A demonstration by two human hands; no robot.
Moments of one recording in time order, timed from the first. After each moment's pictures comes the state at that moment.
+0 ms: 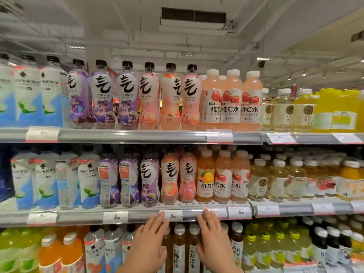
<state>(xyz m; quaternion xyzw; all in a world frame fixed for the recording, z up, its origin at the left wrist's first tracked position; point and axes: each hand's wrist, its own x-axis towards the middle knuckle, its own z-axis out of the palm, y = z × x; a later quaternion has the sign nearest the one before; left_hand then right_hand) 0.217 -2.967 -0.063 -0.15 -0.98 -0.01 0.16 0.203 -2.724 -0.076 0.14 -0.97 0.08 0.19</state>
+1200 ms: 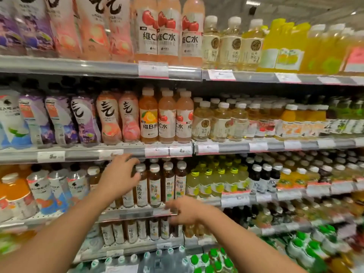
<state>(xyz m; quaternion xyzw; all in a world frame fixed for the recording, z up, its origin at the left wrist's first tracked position) 0.235 -2.840 -0.036 -0.08 -0.98 -0.08 0.16 0.257 -2.591 -0.105 0.25 -0.95 0.11 -0.15</state>
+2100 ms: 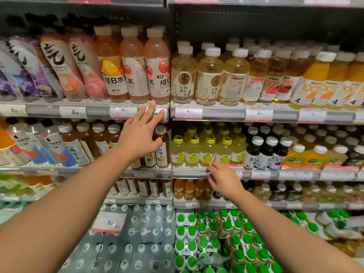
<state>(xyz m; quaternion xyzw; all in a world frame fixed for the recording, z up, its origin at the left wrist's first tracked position) 0.186 -2.669 -0.058 -0.10 -0.98 0.00 0.15 0.180 -2.353 -0.213 0.23 -0.97 0.07 0.08</state>
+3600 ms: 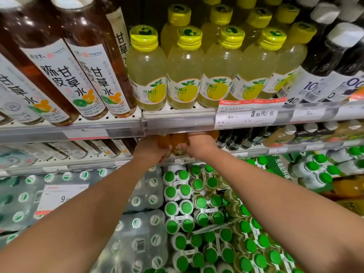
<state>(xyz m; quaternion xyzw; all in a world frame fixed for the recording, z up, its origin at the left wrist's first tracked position) 0.094 -2.595 -0.441 0.08 -0.93 -0.29 -0.22 0.081 -2.418 -0.412 0.06 -0.97 0.12 -0.22</state>
